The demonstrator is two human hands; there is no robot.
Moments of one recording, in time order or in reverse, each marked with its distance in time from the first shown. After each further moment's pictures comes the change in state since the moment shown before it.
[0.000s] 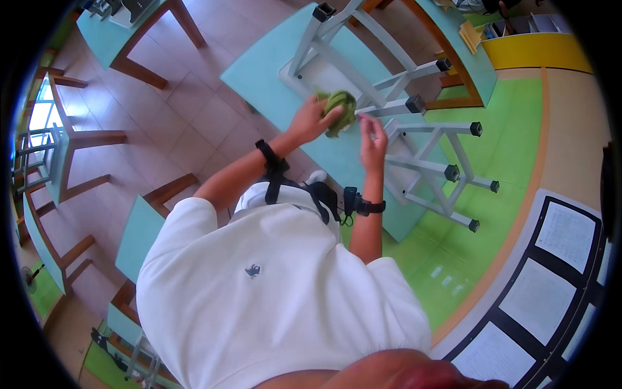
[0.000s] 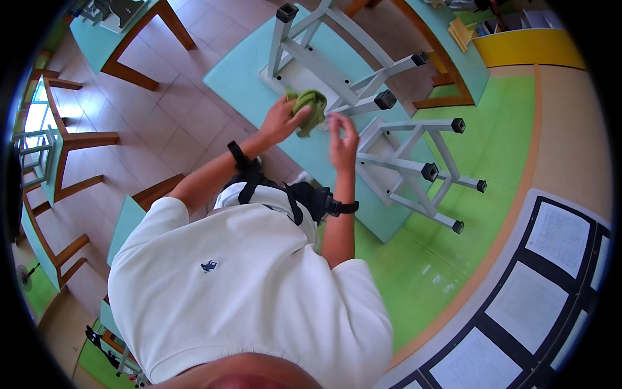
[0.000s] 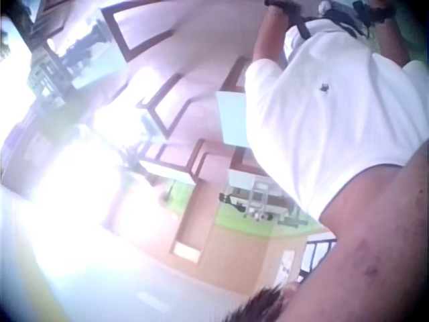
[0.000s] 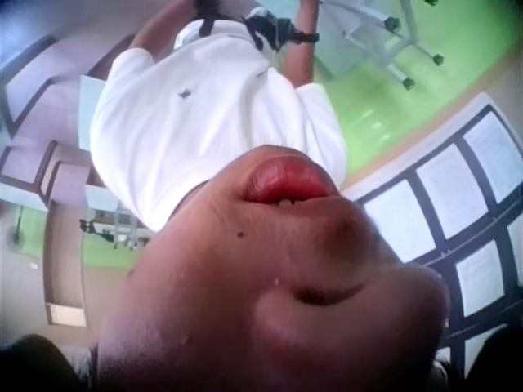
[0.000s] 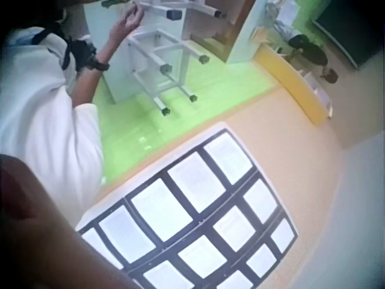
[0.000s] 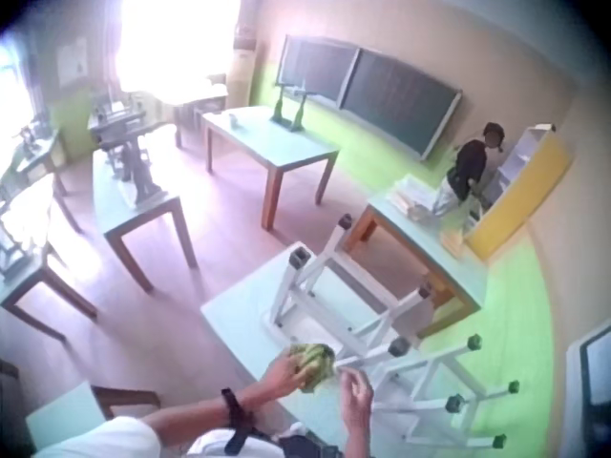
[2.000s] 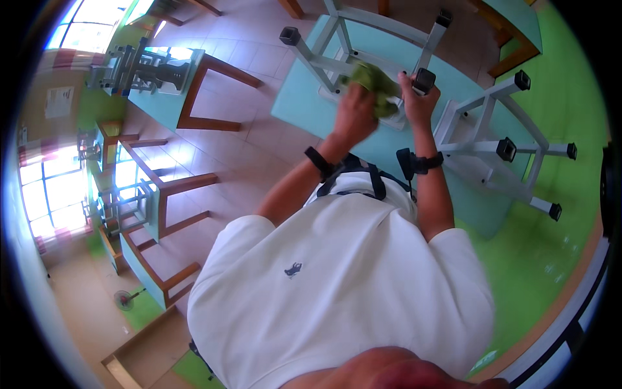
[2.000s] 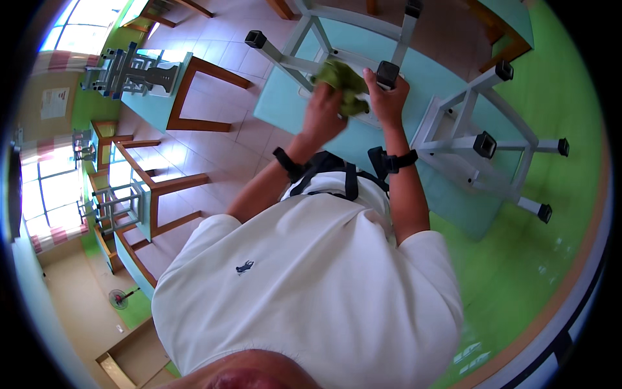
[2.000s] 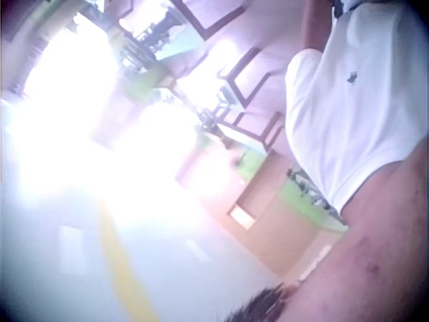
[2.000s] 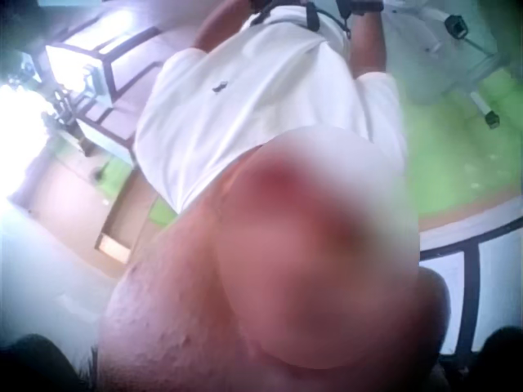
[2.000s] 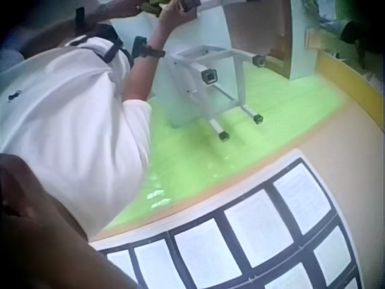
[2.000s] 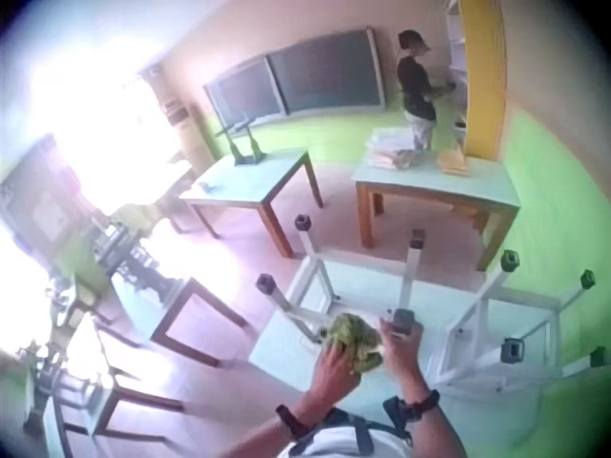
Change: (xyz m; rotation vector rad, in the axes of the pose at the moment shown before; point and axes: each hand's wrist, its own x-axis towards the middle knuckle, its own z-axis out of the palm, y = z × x) left_hand 0.042 0.036 0.016 0.613 0.110 0.360; right_hand 0.088 0.018 -0.009 0.388 0.493 -0.158
